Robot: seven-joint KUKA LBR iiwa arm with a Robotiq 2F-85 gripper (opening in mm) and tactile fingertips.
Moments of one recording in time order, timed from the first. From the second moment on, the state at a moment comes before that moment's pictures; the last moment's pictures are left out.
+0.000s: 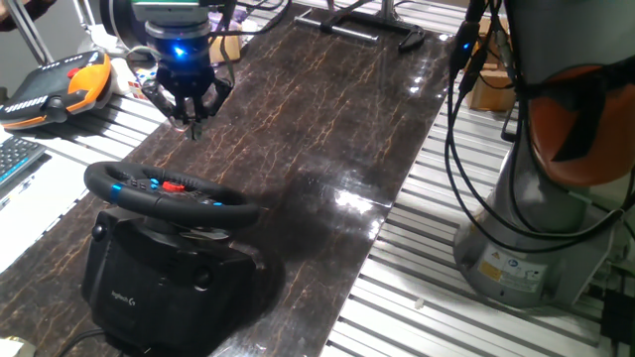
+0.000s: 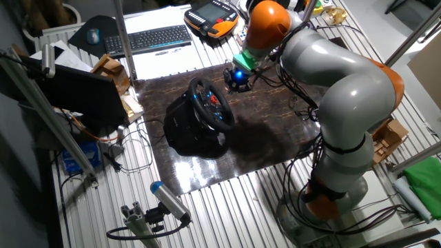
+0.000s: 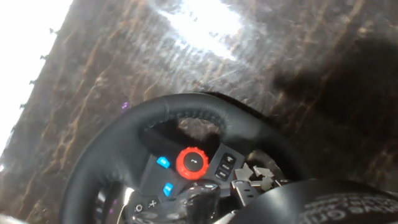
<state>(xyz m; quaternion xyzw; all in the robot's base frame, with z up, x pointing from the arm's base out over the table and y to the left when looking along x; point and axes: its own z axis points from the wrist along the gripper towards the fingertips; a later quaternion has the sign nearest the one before) 0.534 0.166 0.251 -0.49 -0.87 -0.08 0.07</state>
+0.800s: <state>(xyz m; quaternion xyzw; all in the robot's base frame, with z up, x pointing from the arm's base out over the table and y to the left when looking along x) 0.540 0.204 0.262 -0.50 -0.84 -0.15 0.13</state>
